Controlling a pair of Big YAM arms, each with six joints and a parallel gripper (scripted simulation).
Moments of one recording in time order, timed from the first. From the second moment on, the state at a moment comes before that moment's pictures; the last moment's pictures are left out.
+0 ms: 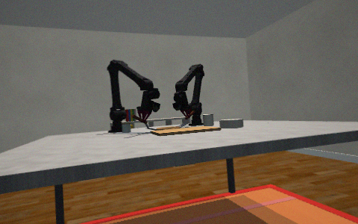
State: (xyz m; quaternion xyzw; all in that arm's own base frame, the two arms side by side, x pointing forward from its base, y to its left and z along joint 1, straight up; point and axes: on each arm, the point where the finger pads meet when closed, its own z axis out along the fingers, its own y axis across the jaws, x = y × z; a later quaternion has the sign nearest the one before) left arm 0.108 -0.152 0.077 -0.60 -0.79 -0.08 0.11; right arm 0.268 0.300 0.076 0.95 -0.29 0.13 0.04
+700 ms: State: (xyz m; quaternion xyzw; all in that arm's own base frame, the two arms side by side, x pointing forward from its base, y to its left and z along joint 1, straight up) left arm 0.108 -0.152 0.077 -0.60 -0.79 -0.08 0.11; right arm 0.253 0.310 0.076 0.95 -0.29 0.13 0.04
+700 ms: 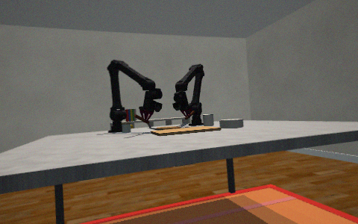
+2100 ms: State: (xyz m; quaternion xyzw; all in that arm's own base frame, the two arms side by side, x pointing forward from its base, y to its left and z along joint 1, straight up) left arm 0.108 -0.152 0.077 -0.60 -0.79 -0.08 0.11; right arm 0.214 0.337 0.076 0.95 -0.29 0.13 0.04
